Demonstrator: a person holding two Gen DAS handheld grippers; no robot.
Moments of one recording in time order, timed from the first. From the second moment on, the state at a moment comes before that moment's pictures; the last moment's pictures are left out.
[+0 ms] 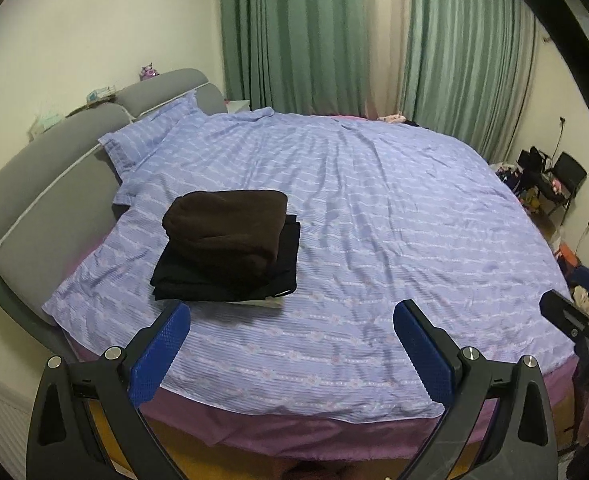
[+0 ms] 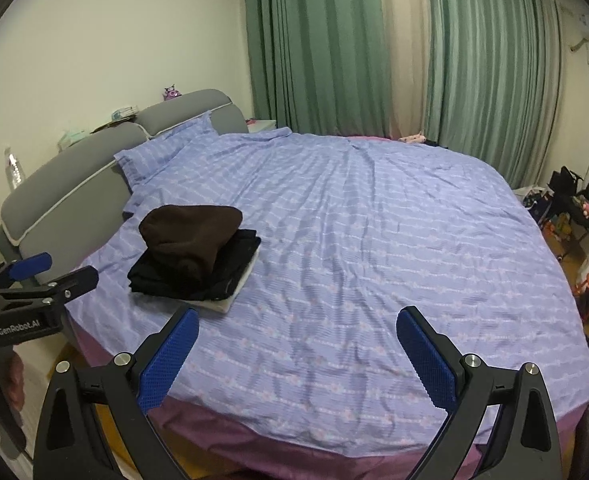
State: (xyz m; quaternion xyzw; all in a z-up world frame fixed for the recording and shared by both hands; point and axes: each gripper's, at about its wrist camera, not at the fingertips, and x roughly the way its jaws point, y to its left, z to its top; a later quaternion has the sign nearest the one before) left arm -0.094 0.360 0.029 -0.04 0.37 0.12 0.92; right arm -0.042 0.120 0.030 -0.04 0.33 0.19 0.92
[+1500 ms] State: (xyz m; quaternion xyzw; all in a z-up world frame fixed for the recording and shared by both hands) left arm -0.099 0.350 0.051 -0.01 0.36 0.04 0.93; right arm -0.072 0.122 0.045 -0.02 0.32 0.13 0.94
